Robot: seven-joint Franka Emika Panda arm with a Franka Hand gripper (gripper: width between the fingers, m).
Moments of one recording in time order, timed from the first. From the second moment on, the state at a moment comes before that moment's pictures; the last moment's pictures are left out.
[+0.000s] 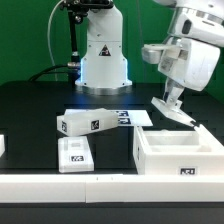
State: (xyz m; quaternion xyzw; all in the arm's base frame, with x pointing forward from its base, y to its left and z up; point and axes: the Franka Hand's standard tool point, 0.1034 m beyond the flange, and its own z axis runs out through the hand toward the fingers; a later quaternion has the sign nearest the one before) arm 0.467 0.106 0.077 0.70 0.70 -0.08 0.12
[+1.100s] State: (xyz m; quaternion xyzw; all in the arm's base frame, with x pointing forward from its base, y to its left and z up) arm 0.468 0.105 0.075 0.74 0.65 -0.13 0.13
